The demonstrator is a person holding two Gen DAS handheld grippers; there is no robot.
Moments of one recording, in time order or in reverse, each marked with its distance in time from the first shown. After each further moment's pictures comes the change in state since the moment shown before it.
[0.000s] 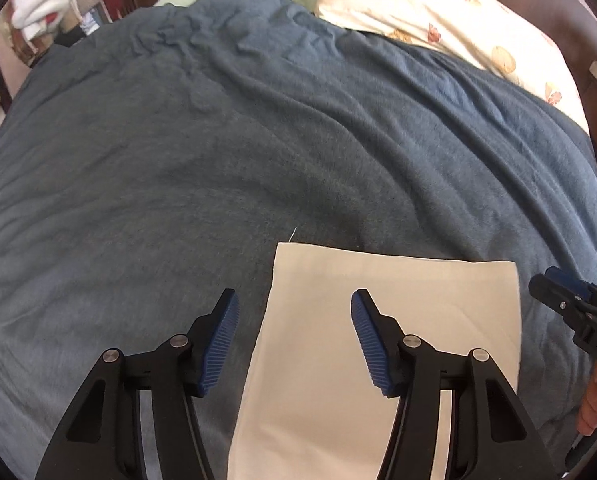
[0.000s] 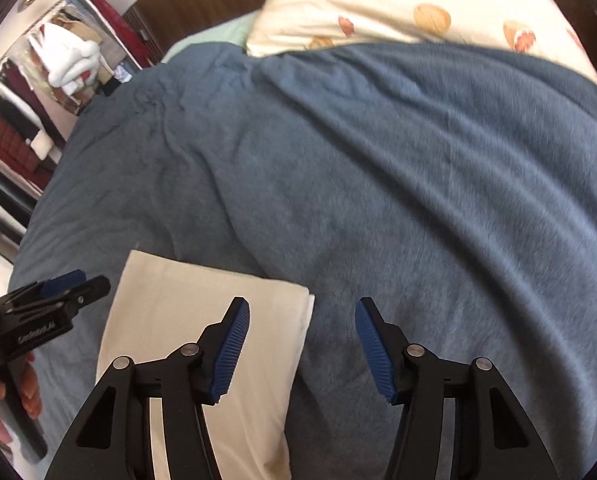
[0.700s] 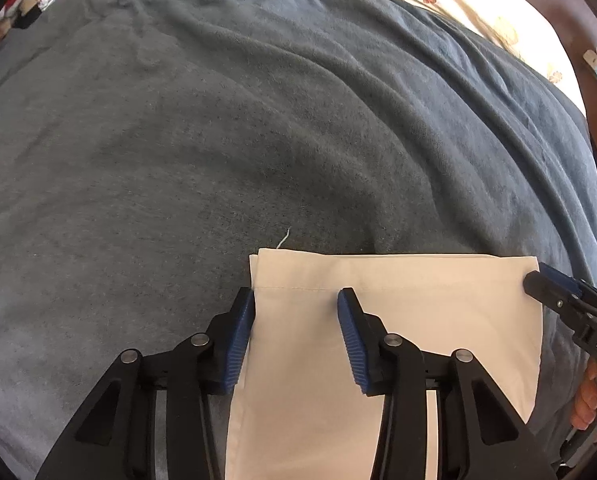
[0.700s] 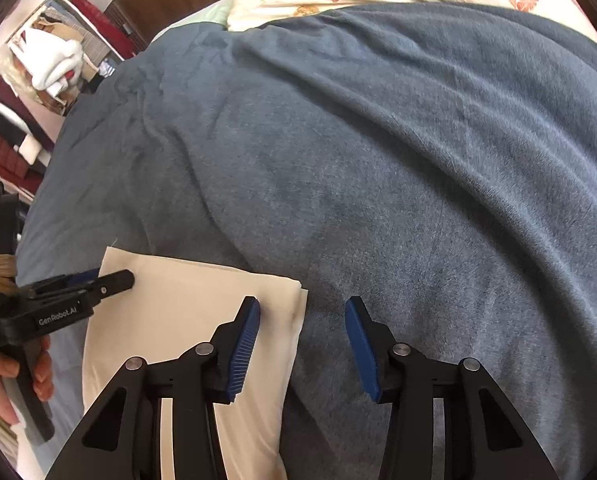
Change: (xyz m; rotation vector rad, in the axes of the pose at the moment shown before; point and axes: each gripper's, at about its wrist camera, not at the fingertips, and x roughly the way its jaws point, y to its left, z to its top) left arm 0.062 0.010 0.010 0.030 0.108 -0.131; right arm 0.040 -0.010 -0.003 0.047 0.054 0.007
